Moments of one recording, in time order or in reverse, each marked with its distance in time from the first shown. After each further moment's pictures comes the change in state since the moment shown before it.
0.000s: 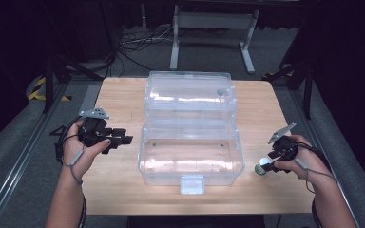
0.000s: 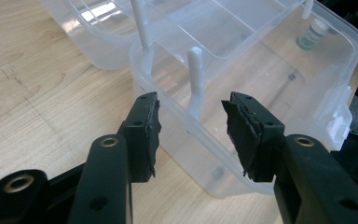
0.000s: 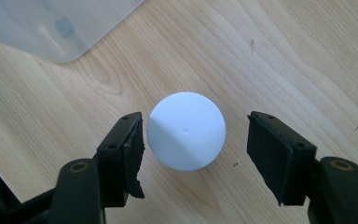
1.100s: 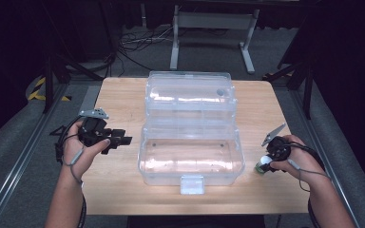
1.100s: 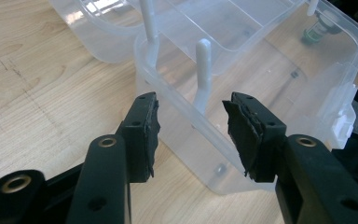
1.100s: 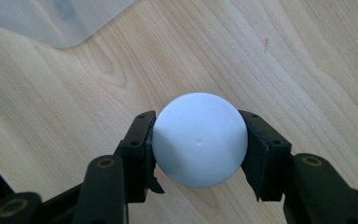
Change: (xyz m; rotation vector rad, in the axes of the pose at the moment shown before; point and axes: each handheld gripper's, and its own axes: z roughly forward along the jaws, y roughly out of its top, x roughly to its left) left arm 0.005 -0.002 0.002 0.012 -0.002 -0.019; right arm 0.009 0.013 0.004 0.083 -0.023 -0.072
